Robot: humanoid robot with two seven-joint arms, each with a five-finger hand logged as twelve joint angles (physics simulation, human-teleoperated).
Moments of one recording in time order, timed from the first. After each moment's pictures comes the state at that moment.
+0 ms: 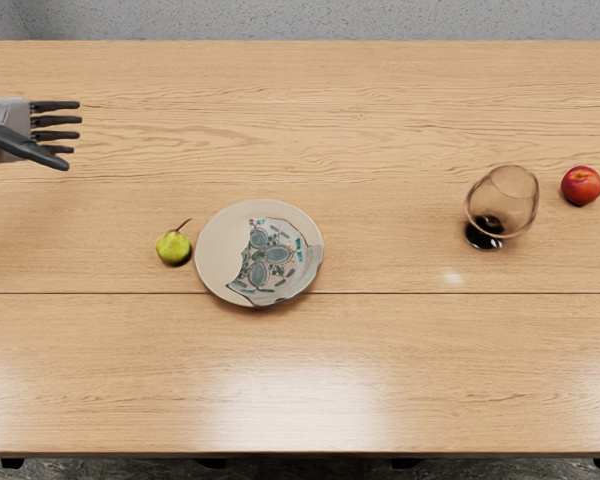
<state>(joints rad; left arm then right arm) -1.22 0.76 -0.02 -0.68 -0.15 -0.61 0.27 0.03 0.00 0.16 0.18 -0.10 0.29 -0.06</state>
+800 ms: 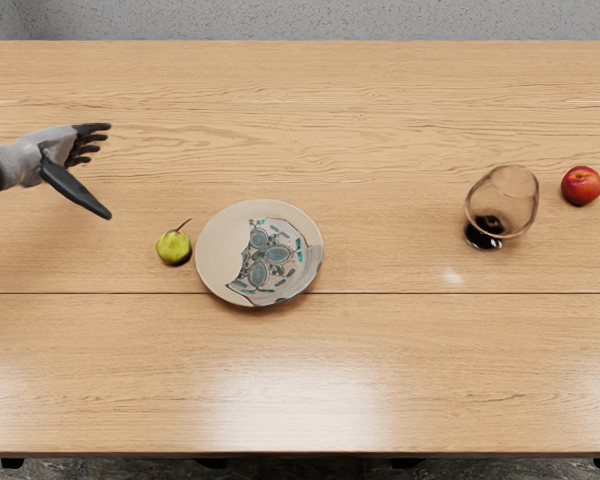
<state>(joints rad) -1.10 0.71 -0.04 -0.92 0.43 -0.16 -0.04 0.00 0.00 0.16 0.18 -0.10 0.29 -0.06</state>
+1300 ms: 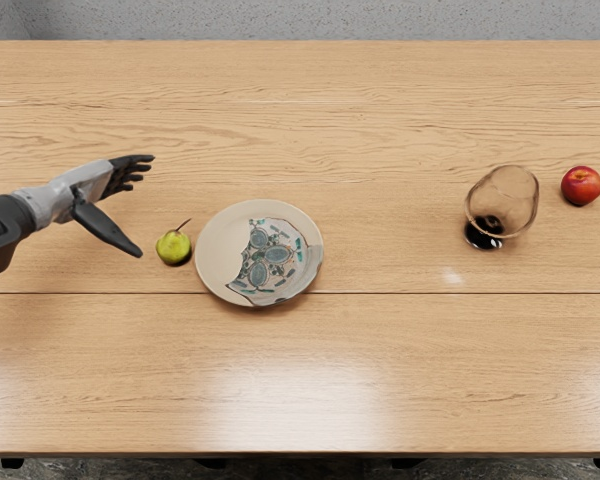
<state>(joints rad) -1.03 0.75 0.04 -1.11 0.46 -0.07 -0.24 0.00 0.00 0.16 0.18 -0.10 0.29 -0.06</state>
